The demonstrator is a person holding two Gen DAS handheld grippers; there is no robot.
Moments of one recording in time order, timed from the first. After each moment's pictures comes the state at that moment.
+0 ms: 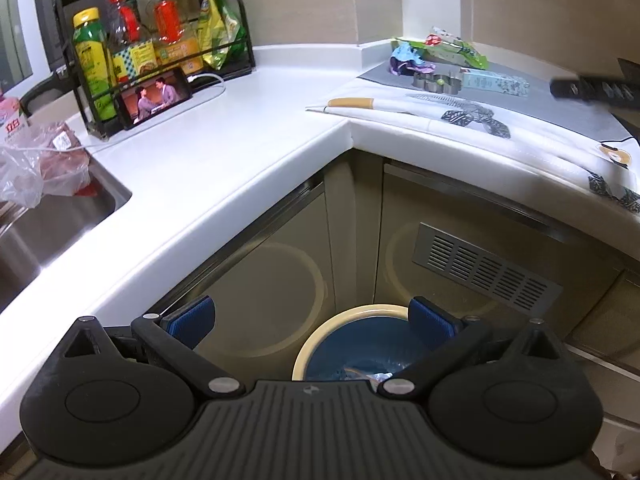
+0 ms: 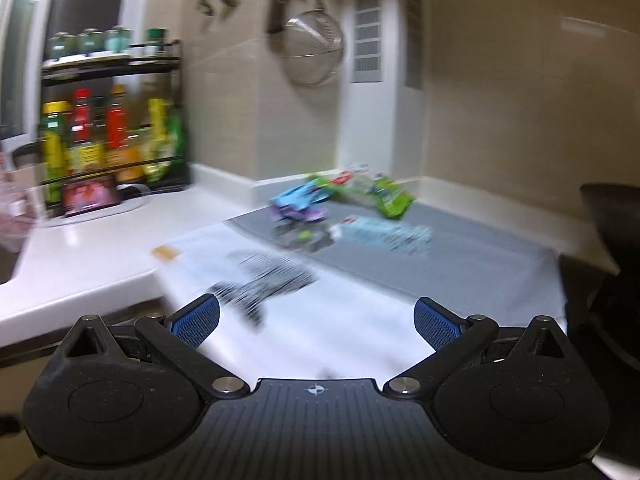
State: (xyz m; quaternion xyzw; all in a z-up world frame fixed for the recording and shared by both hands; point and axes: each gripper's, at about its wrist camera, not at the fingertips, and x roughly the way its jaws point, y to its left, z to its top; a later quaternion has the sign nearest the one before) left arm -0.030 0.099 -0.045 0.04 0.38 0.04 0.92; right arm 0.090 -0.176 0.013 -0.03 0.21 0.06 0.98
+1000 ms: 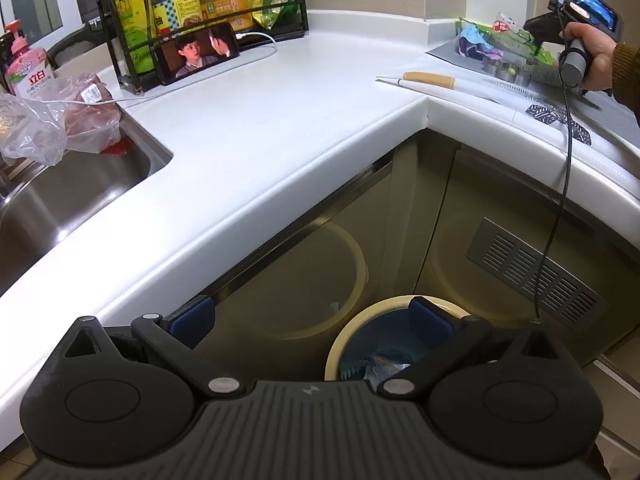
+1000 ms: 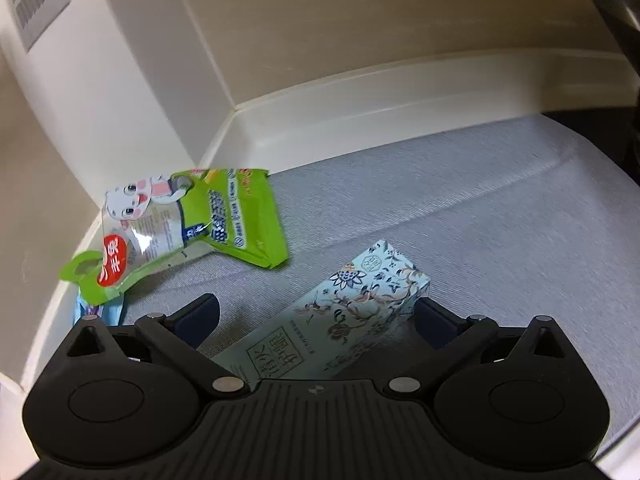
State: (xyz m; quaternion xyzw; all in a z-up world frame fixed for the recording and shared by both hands) left arm -0.002 0.145 -0.059 0.01 0.42 0.09 0.90; right arm 0.414 -0.195 -0.032 0.22 0.35 -0.22 0.88
